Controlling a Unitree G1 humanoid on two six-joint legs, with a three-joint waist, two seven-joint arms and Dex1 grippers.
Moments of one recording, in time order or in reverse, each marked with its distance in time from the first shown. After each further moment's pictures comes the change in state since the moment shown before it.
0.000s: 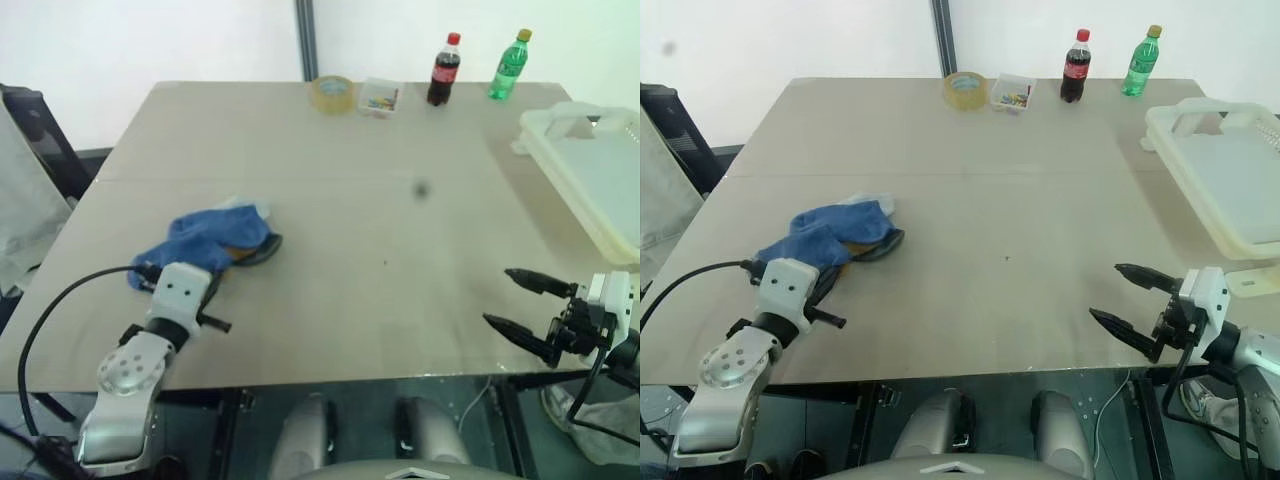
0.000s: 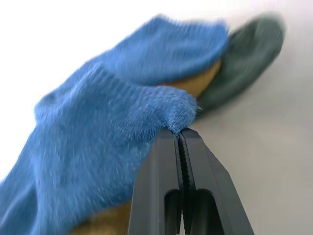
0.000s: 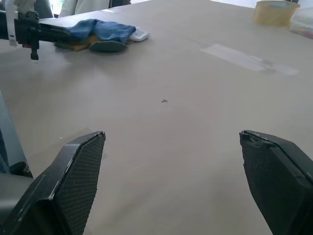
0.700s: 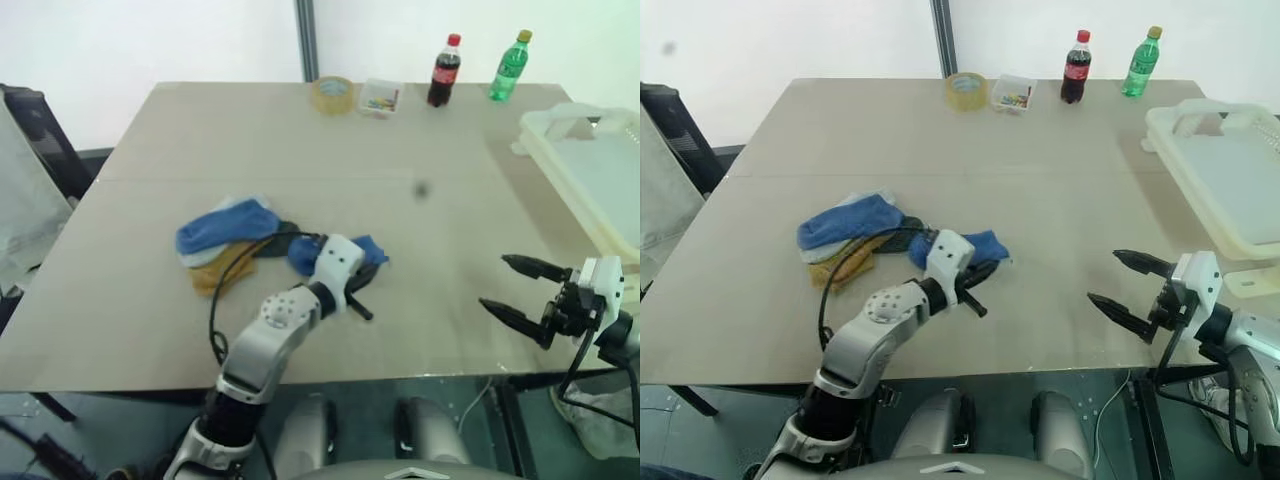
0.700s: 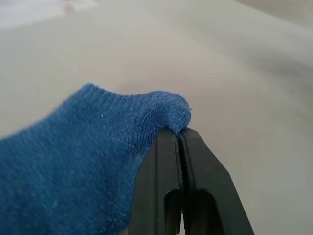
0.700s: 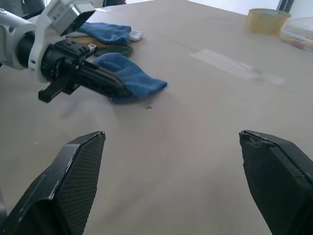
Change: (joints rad) left arm -0.405 -0.286 -0.576 0.108 -0.074 0.359 -0.040; right arm -0.101 -0.005 0.033 0.066 -0.046 -0.009 -0.019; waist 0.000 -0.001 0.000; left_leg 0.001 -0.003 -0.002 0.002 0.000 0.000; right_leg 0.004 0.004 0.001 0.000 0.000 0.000
